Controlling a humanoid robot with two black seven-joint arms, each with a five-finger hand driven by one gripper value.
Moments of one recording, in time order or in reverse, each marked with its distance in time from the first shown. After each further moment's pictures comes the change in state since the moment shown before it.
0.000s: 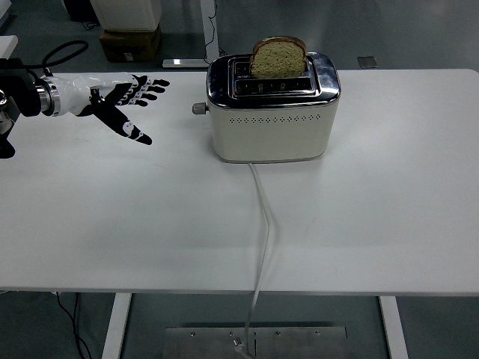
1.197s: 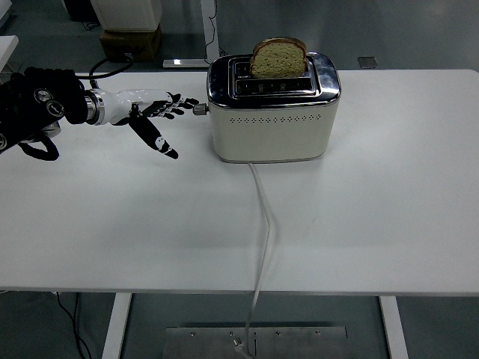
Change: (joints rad) left arm 0.019 -0.196 0.002 0.147 0.124 0.005 0.000; right arm 0.000 0.000 0.000 -0.005 0.000 -0.010 0.000
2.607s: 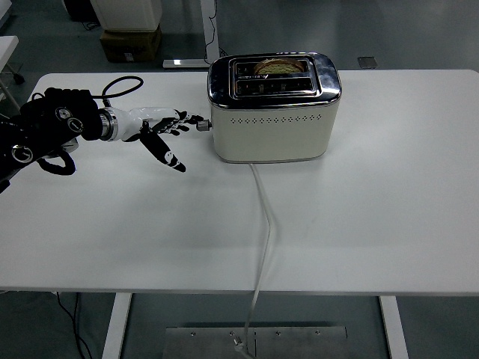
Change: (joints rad) left arm 0.059 -0.083 0.000 0.100 0.000 0.005 -0.001; right arm -0.003 0.000 0.000 0.000 0.000 -0.001 0.000
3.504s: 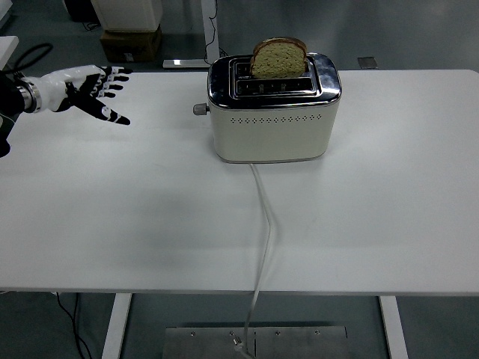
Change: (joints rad) left arm -0.056 0.209 -0.049 0.064 -0.306 0.002 -0.015; right arm -0.028 0.000 0.000 0.000 0.000 -0.002 0.000
